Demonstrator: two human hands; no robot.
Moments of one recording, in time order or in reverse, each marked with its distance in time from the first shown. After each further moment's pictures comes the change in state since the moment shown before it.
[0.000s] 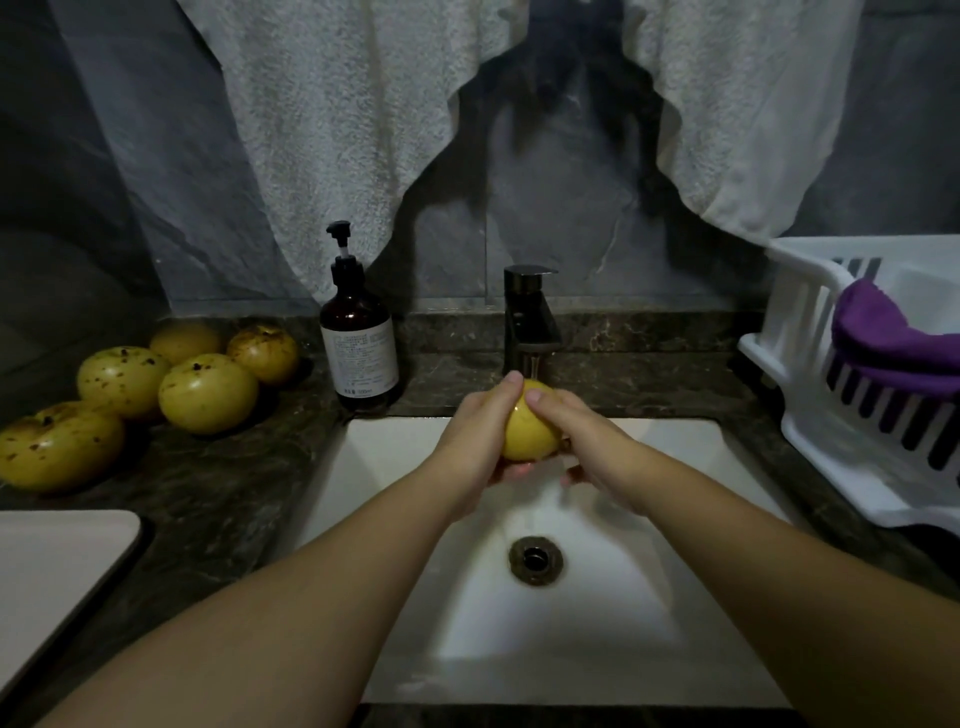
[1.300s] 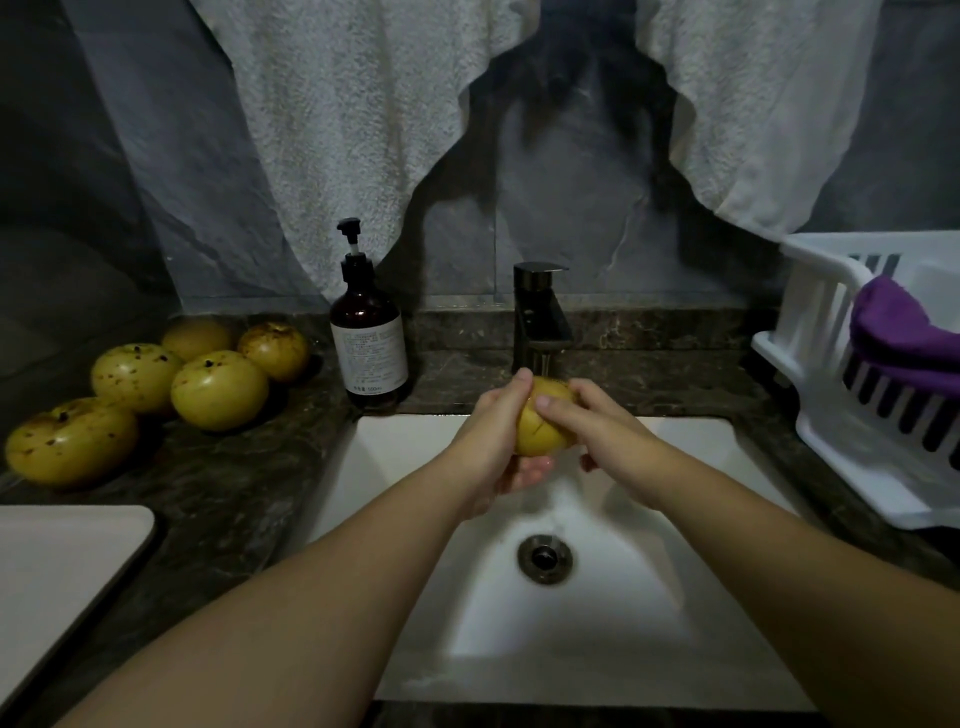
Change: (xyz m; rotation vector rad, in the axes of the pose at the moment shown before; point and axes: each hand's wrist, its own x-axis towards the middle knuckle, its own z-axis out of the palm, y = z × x) left_hand -0.004 -0.001 -0.002 0.033 -0.067 -0.060; right_hand 0.002 0.000 -0.005 -0.037 0.077 -0.074
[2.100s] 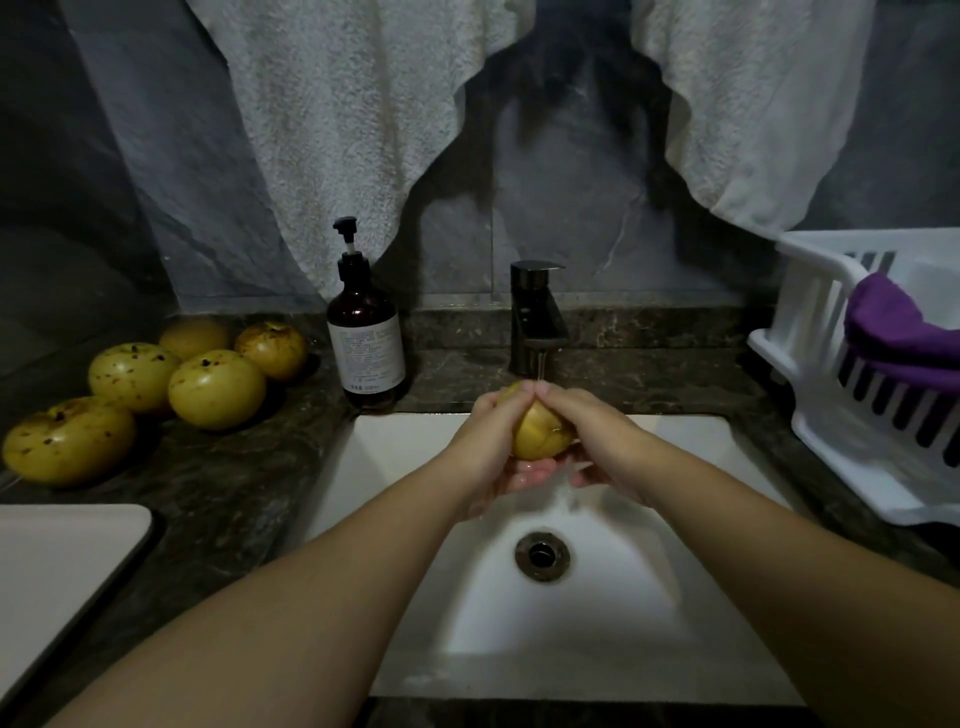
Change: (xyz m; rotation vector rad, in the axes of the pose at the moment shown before) left_hand -0.002 -0.002 0.002 -0.032 -0.023 -0.023; right_hand 0.001 -0.001 0.001 0.010 -0.033 0.100
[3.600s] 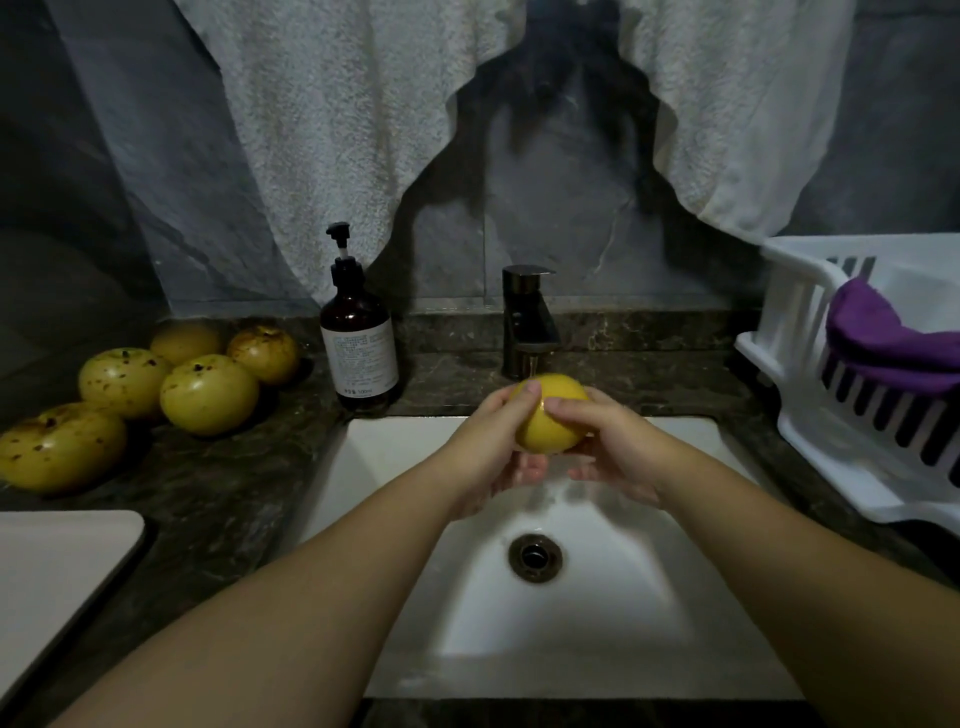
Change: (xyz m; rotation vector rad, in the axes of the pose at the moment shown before) left_hand 0.002 0.000 0.005 0.036 -0.085 0.071; right_hand -0.003 0.007 -0.016 0.284 -0.044 0.026
